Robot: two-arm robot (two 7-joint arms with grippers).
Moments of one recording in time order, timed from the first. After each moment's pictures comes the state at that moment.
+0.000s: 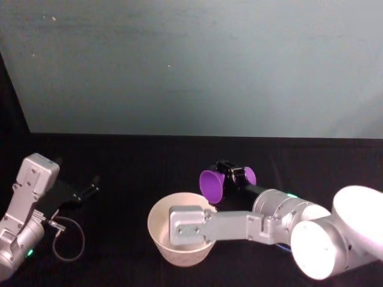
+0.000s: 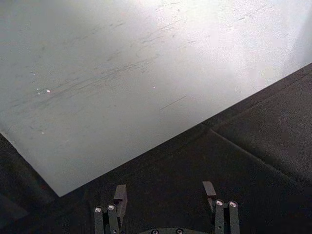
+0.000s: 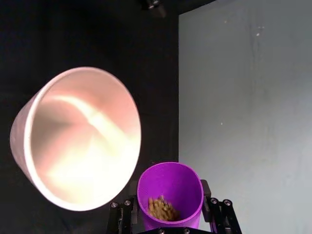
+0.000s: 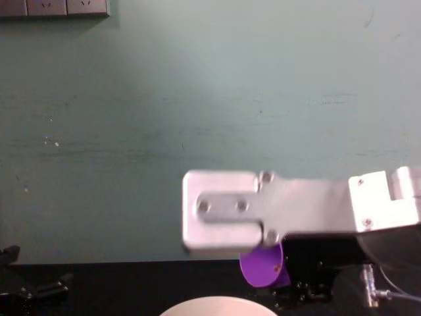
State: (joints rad) left arm -0.20 0.60 0.45 -1.41 -0.25 -0.12 0.03; right arm 0.61 0.61 -0.96 -1.83 -0.60 0.54 0.49
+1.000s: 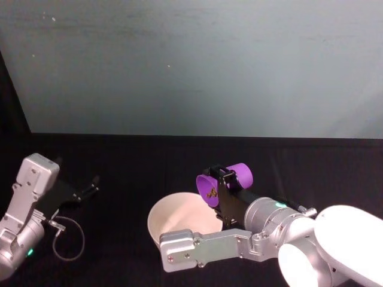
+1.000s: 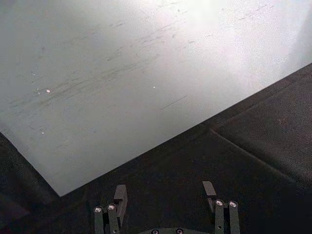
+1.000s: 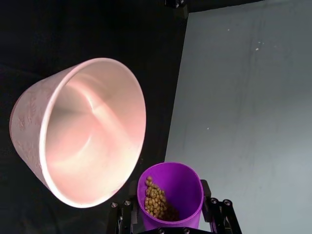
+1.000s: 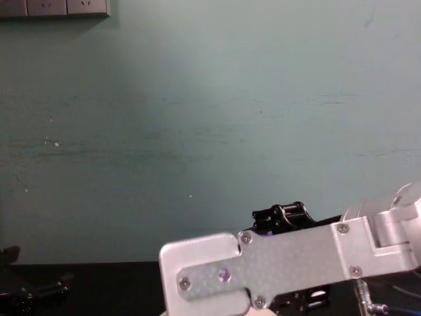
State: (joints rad) left arm -0.20 0.60 0.45 -1.41 -0.25 -0.12 0.03; right arm 0.61 0.60 -1.02 -1.83 -0.83 0.53 0.53
